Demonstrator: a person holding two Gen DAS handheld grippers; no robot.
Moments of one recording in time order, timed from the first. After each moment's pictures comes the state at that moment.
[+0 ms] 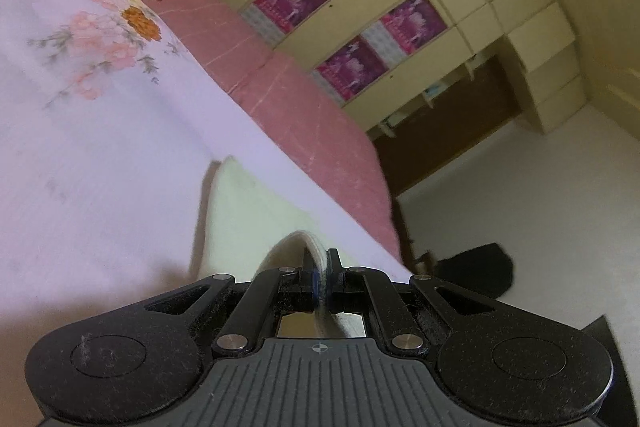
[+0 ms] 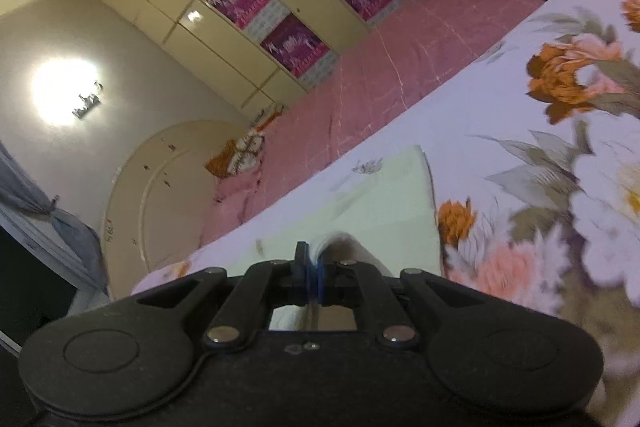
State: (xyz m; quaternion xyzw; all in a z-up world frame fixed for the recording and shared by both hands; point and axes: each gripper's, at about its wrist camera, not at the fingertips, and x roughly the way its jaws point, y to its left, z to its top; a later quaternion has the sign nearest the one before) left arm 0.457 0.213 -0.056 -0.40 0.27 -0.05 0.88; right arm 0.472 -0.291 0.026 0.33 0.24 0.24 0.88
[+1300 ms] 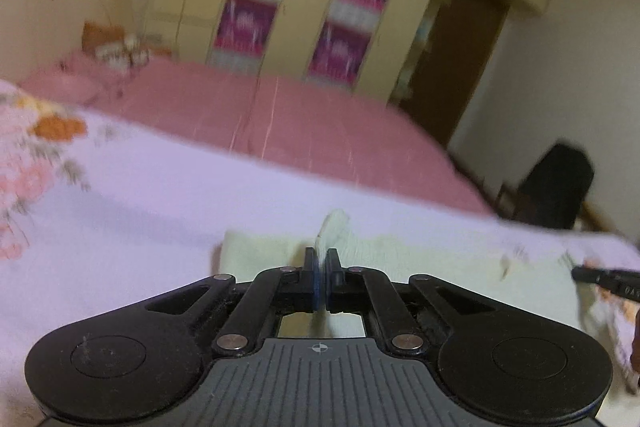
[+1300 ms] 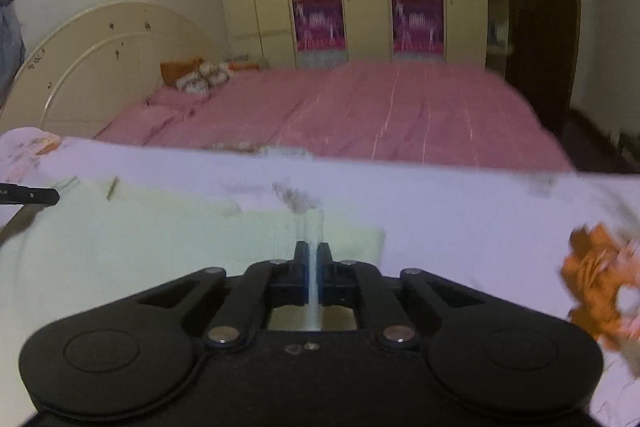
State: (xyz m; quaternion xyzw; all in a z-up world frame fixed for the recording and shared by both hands) left arm 0.532 0.175 -0.062 -0.15 0.25 -0.03 0.96; right arm 0.537 -0.212 0.019 -0.01 0.19 0.19 0.96
